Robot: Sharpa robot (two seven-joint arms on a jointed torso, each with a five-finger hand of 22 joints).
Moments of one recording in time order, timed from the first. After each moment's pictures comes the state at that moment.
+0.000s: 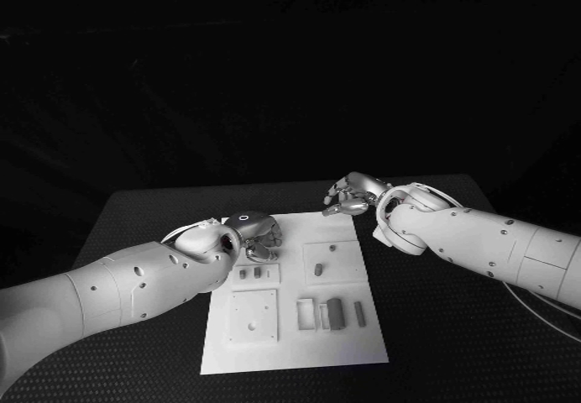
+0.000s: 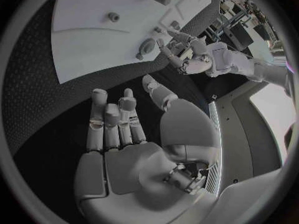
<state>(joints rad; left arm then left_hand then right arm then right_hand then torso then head) 1.18 -0.50 -0.17 1.16 -1.54 -0.29 0.00 1.19 -0.16 0.51 -0.29 0.06 0.97 0.14 0.17 0.58 1.12 0.10 0.11 0.22 1.16 -0.02 1.29 0.48 0.04 1.28 -0.12 0.33 1.31 1.17 -0.68 0.01 1.24 -1.21 -0.30 -0.09 0.99 -0.13 0.57 -0.27 0.04 0.91 0.13 0.24 0.59 1.05 0.02 1.18 0.93 0.97 -0.07 1.58 0.82 0.25 1.01 0.03 0.93 1.29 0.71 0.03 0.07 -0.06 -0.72</state>
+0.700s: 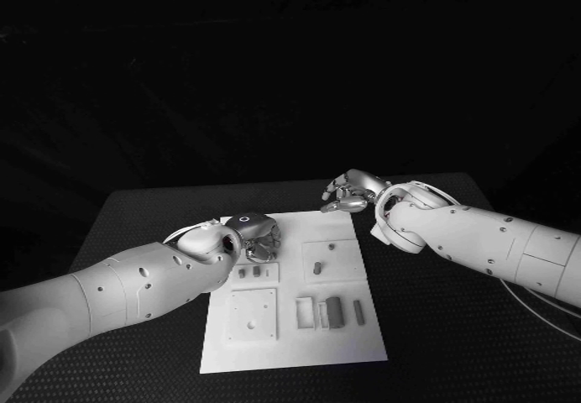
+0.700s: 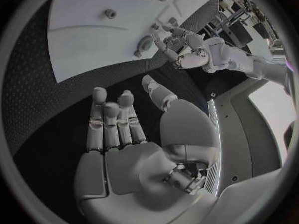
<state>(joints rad) 1.17 -0.48 -0.17 1.12 -1.56 -0.28 0.00 1.20 -0.15 0.52 -0.29 0.06 0.98 0.14 0.17 0.58 1.15 0.09 0.11 0.22 1.17 -0.02 1.31 0.48 0.04 1.29 -0.12 0.34 1.31 1.17 -0.68 0.01 1.24 -1.19 -0.32 -0.07 0.99 -0.12 0.60 -0.28 0.04 0.87 0.15 0.22 0.59 0.98 0.04 1.08 0.85 0.90 -0.06 1.47 0.75 0.25 0.90 0.07 0.84 1.26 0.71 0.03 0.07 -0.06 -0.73</state>
